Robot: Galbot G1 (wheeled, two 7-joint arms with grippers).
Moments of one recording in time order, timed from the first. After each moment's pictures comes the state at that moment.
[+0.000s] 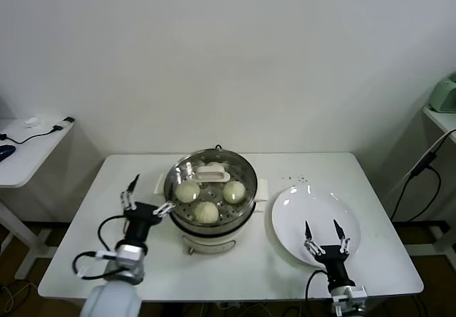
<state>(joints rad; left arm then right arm) 1.46 -1.32 -0.47 -2.12 0.15 0.17 -0.11 -1.50 1.27 0.46 1.70 0.21 0.30 0.09</state>
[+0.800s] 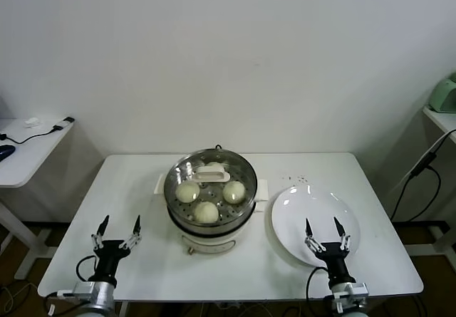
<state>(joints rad) 1.55 -1.29 -0.62 -1.79 -0.24 -0.22 -0.03 -1.48 1.26 0.46 1.69 0.22 0.30 0.09</state>
